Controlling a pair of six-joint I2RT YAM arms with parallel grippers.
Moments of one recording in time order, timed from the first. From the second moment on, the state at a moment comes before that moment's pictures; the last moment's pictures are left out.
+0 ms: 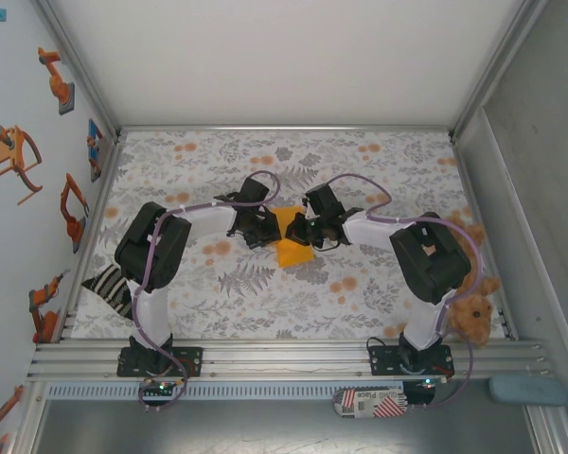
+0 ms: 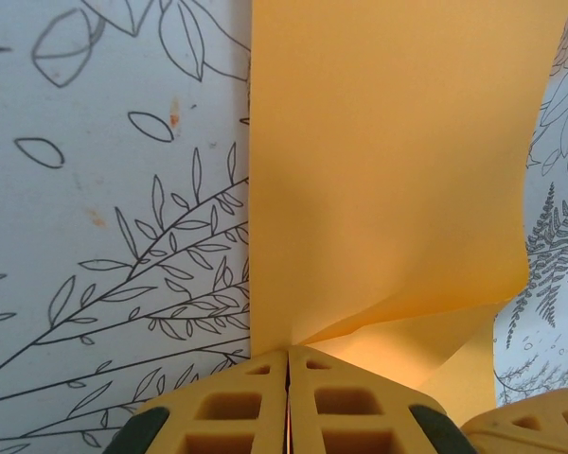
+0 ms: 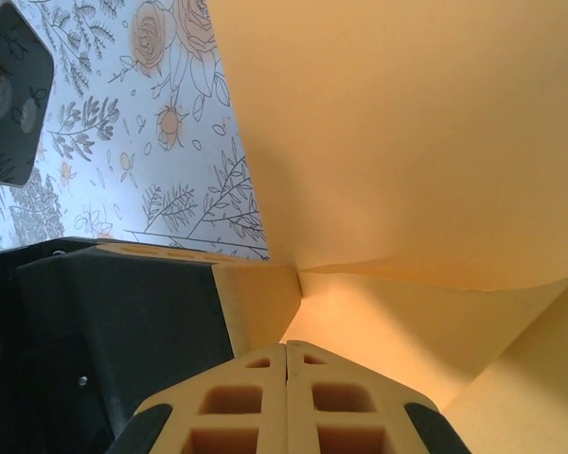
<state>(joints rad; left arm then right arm) -0.63 1.97 1.20 -0.39 0.34 -0.81 0.61 1.84 1.03 -0.11 -0.43 0.86</state>
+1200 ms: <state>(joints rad) -0.63 2.00 1.24 -0.44 0.34 -0.80 0.45 1.74 0.88 -0.03 -0.41 0.84</state>
